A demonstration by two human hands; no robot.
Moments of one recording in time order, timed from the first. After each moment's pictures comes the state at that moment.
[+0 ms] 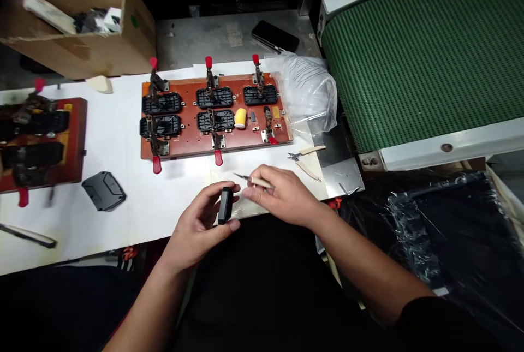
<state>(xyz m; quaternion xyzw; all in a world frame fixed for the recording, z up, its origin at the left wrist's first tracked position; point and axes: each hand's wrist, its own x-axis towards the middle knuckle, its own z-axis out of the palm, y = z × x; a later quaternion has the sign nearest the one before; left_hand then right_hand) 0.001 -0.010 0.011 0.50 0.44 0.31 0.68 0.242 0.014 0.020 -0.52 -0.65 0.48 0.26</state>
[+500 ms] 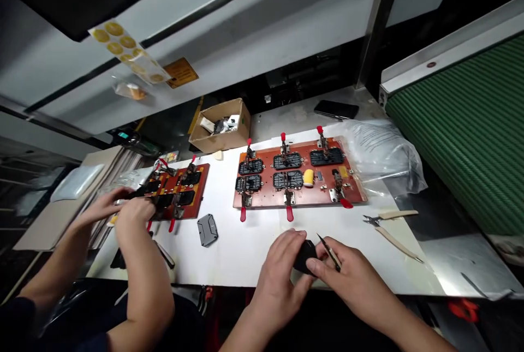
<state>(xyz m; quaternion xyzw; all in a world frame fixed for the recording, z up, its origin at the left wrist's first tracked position) -0.009 -0.013 0.007 0.71 0.50 0.25 0.43 0.202 -0.012 -0.008 -0.54 -0.49 0.61 0.29</state>
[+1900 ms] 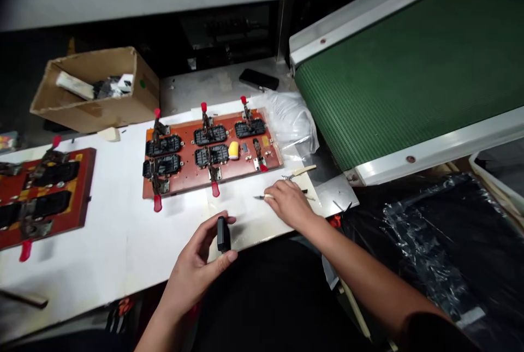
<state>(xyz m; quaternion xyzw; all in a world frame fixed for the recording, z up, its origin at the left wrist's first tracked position) -0.010 -0.014 0.011 0.53 0.54 0.21 0.62 0.268 0.009 -0.059 -0.61 -0.74 0.23 0.18</state>
